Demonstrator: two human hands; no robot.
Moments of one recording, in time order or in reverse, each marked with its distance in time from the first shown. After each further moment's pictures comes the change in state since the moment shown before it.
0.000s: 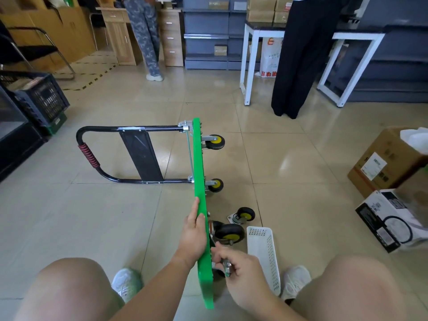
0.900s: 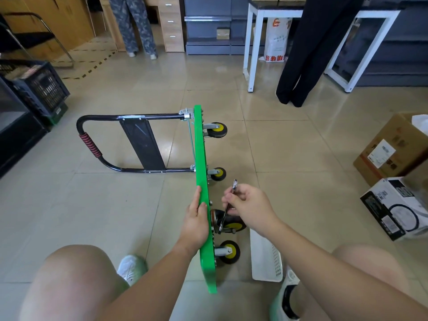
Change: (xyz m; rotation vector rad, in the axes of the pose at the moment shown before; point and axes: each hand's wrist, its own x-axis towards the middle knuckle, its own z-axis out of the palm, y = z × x) left_hand 0.001 0.001 0.000 -0.014 -0.019 -0.007; right_hand 0.090 -0.040 -0.055 0.292 0.049 0.278
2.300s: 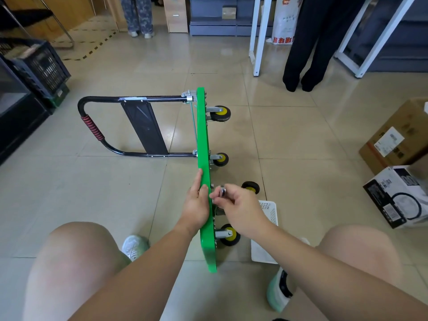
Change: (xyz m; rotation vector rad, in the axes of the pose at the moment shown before) left_hand -0.004 0.006 -0.002 -0.067 -0.026 -0.016; right_hand -0.025 0.026 0.028 -0.175 -0.059 -0.153
